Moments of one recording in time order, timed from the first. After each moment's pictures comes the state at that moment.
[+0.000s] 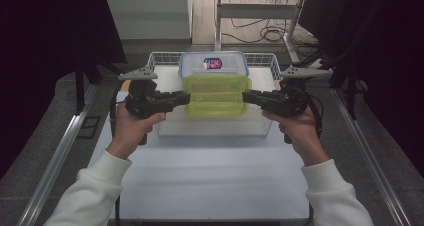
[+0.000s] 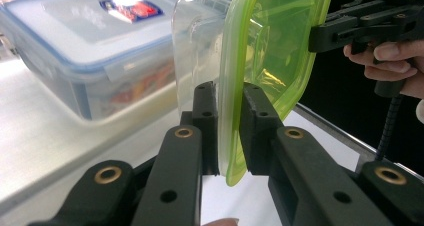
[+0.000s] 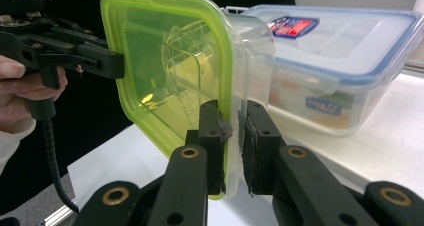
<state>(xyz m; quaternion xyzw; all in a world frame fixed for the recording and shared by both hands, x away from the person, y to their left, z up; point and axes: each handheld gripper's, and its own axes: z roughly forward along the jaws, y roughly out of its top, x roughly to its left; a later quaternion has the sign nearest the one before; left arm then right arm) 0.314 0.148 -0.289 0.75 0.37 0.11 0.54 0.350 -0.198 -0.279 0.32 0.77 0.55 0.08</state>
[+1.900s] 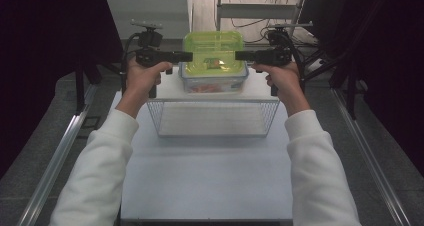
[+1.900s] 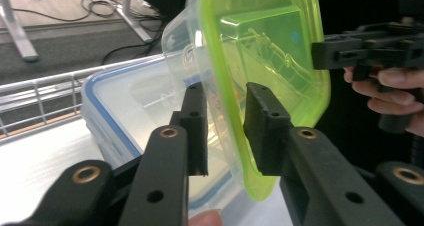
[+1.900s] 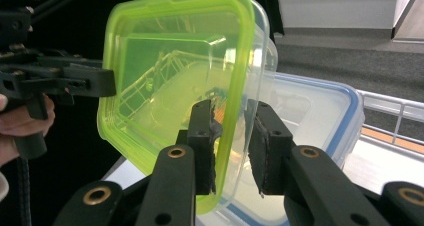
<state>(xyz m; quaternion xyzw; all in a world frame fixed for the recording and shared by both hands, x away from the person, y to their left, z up) 0.431 0.155 -0.266 0.71 0.45 0.07 0.54 0.470 -0.175 -0.256 0.39 0.74 0.54 0.04</state>
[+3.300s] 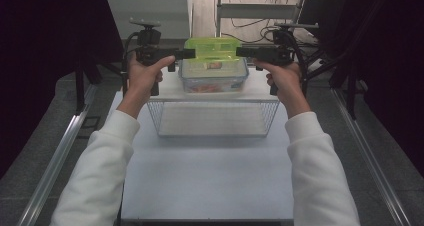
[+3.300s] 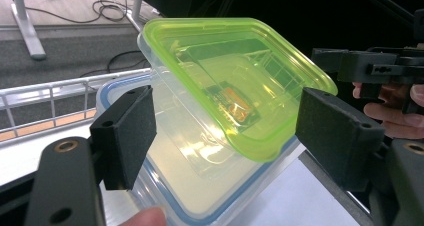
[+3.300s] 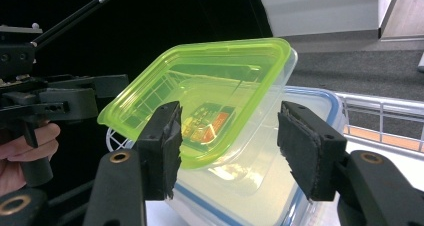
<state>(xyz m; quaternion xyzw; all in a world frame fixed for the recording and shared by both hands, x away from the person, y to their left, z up) 0.432 0.160 -0.265 0.69 0.47 0.07 0.55 0.468 -0.181 -0.253 0.43 0.71 0.56 0.04</state>
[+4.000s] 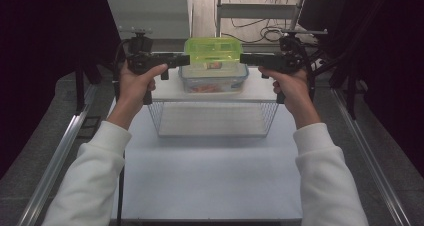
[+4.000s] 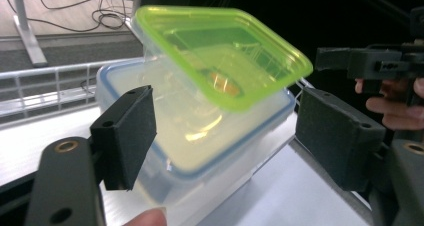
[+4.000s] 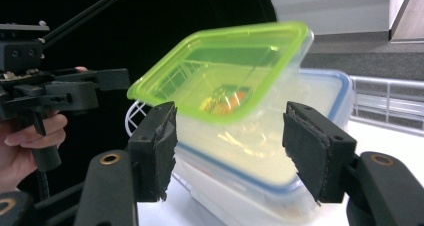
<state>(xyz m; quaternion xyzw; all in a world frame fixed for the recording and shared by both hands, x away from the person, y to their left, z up) 0.398 0.170 -0.269 0.69 0.45 0.08 0.56 0.440 -0.195 -0.253 0.41 0.72 0.56 0.04</state>
